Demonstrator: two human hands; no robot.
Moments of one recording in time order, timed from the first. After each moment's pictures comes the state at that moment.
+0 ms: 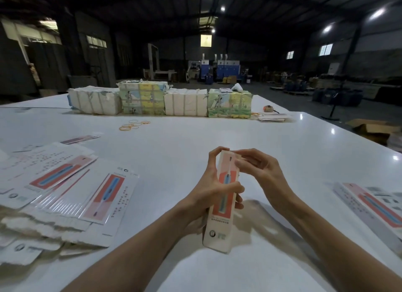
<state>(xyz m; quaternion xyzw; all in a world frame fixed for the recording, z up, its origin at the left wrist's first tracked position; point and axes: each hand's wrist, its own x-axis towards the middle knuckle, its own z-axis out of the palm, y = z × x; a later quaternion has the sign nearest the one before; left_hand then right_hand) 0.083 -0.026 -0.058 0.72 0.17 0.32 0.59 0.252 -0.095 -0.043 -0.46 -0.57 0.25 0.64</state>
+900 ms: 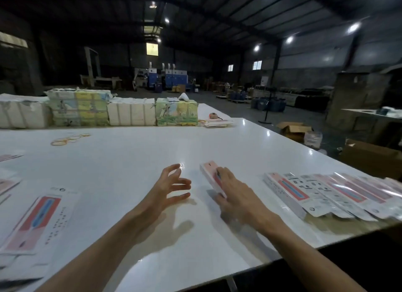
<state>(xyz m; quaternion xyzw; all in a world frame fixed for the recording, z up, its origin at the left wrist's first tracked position) 0.090 -0.028 -0.063 0.60 0.20 0.31 0.71 0.263 -0.186 -0.043 -0.80 -0.56 0.01 0.20</state>
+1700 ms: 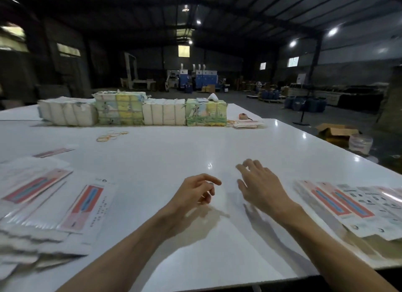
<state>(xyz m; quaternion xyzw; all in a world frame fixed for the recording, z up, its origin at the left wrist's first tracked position) 0.084 -0.034 -0.063 0.72 0.20 0.31 0.58 0.279 -0.147 -0.035 -0.78 -0.58 -0.20 0.09</state>
